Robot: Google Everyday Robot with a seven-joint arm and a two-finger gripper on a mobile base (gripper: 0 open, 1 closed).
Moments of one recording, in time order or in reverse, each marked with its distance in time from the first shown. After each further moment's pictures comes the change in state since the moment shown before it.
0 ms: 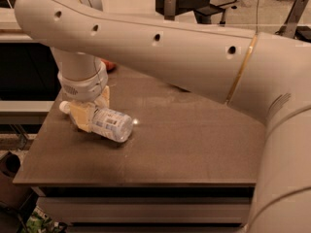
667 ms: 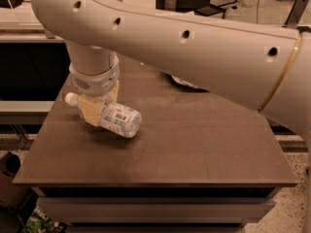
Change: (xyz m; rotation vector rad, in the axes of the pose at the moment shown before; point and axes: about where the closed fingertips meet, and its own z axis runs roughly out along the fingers) arm 0.015 -0.009 -0.020 0.022 -0.070 -0.002
